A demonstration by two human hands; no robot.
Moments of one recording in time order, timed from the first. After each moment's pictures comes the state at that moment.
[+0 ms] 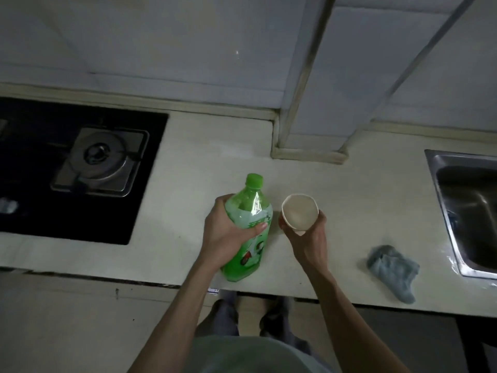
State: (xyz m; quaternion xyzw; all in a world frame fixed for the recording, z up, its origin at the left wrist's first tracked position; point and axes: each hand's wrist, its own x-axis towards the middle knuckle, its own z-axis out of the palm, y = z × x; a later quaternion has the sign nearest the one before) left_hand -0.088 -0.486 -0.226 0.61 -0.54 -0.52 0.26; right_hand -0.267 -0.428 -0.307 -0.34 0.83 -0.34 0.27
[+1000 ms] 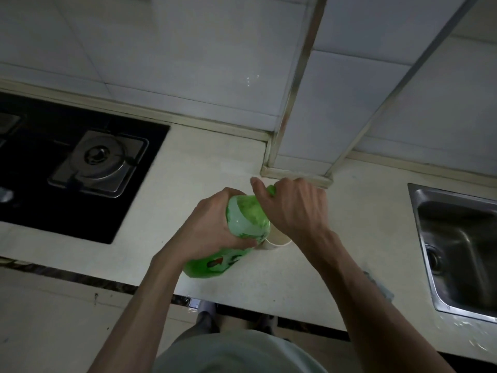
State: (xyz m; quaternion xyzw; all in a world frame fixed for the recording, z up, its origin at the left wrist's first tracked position) left_hand -0.104 -0.493 -0.152 0.52 -0.71 -0.44 0.17; right_hand -0.275 -0.489 -0.133 -0.64 0.75 -0.13 0.06
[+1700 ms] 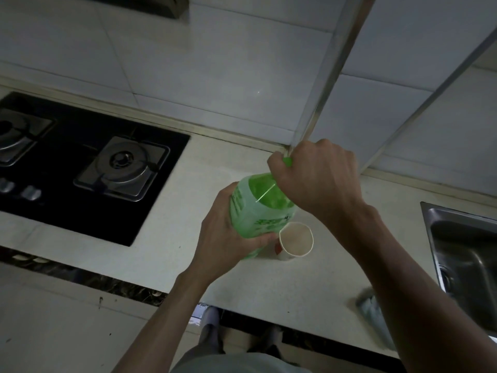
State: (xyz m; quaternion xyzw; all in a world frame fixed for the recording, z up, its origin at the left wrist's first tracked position) left_hand -0.086 -0.470 -0.153 0.53 -0.64 -0.41 0.38; right_hand -0.240 -0.507 -0.043 -0.71 0.69 -0.14 -0.05
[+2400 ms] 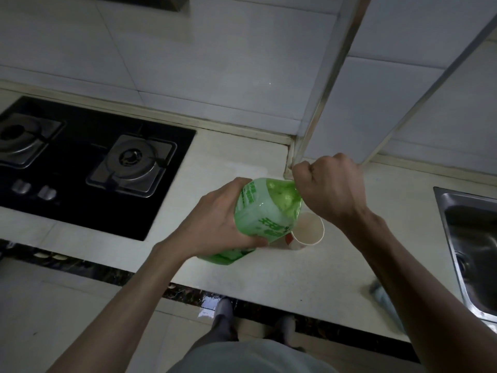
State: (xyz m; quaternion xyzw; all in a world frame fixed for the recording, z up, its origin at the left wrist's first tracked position) left_hand -0.050 -0.488 -0.120 0.48 -0.78 -0.37 0.16; right_hand -0.255 -0.494 -0.090 -0.68 0.69 -0.23 0.01
